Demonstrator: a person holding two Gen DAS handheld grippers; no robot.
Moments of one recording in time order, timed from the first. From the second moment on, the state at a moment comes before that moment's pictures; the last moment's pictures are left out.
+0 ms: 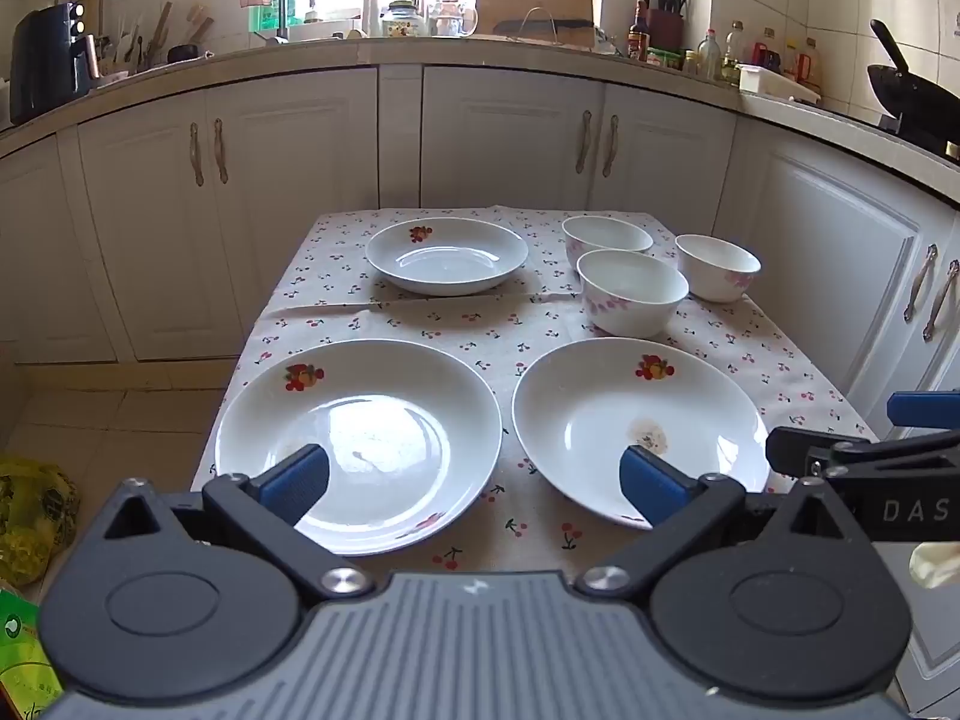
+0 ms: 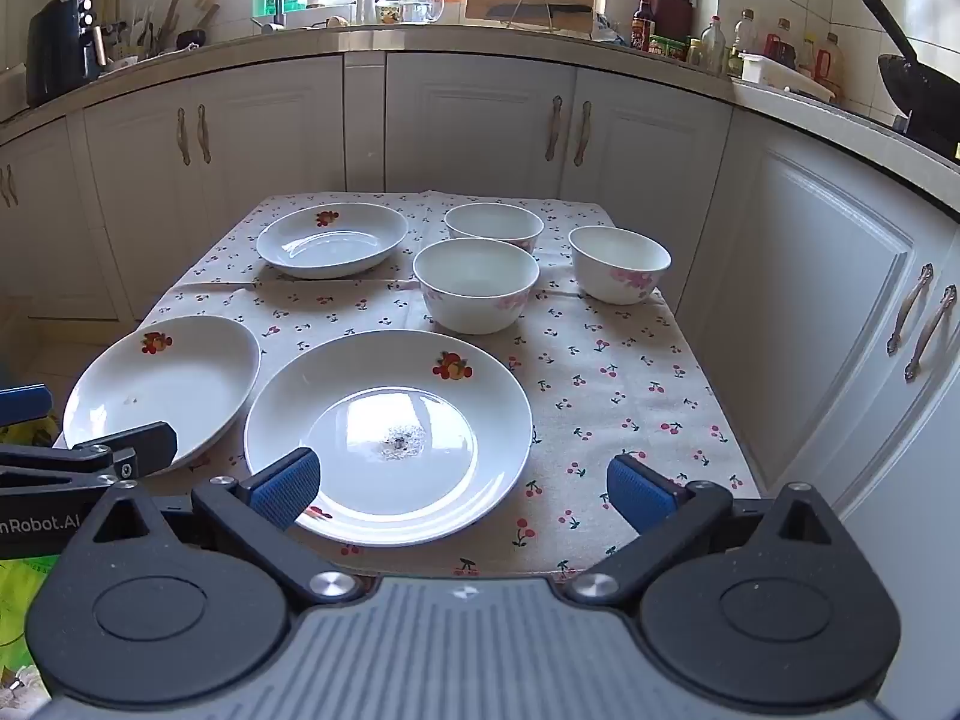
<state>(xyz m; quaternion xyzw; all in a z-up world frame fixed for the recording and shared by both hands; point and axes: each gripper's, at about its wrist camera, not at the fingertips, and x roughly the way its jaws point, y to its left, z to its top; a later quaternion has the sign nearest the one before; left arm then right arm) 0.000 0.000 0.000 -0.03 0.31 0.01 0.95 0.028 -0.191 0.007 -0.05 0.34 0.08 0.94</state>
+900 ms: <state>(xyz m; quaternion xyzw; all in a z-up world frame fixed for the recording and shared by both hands) -0.002 0.000 0.002 -0.02 0.31 0.02 0.95 0.026 -0.191 0.006 -0.05 0.33 0.07 0.94</state>
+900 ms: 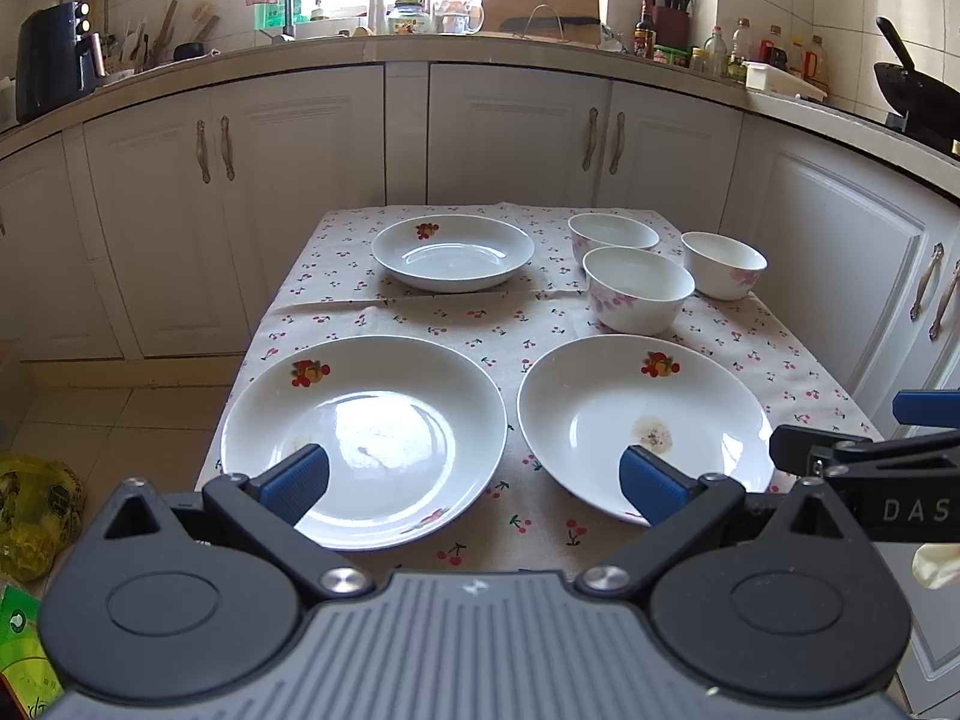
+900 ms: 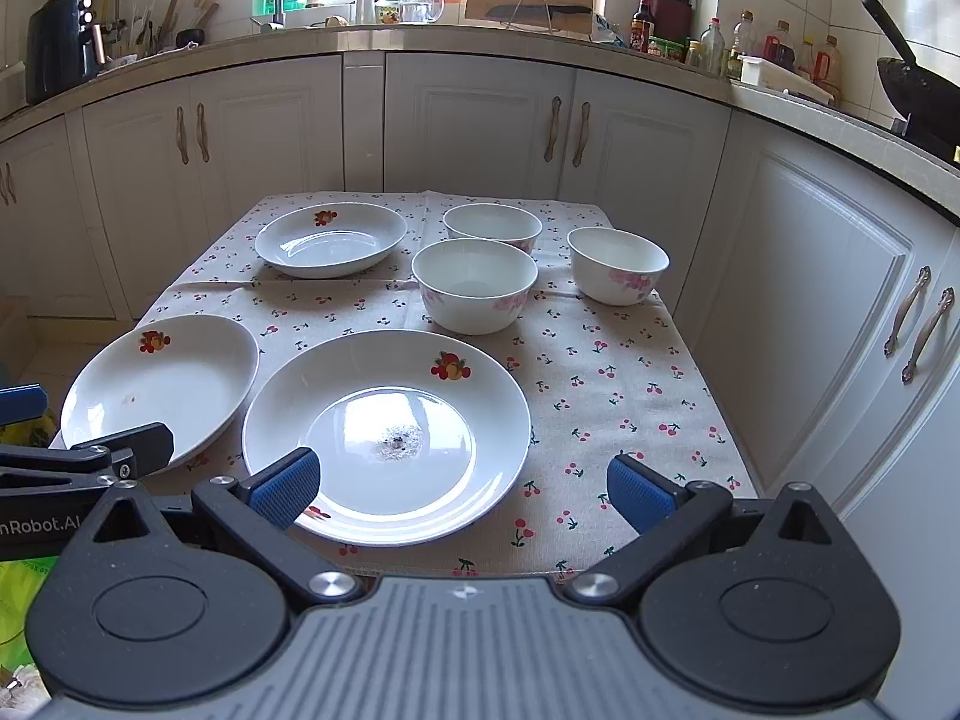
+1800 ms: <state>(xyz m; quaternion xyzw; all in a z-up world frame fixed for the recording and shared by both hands) -0.002 0.000 0.003 -0.02 0.31 0.02 0.95 0.027 -0.191 0.007 -0.05 0.33 0.07 0.94</state>
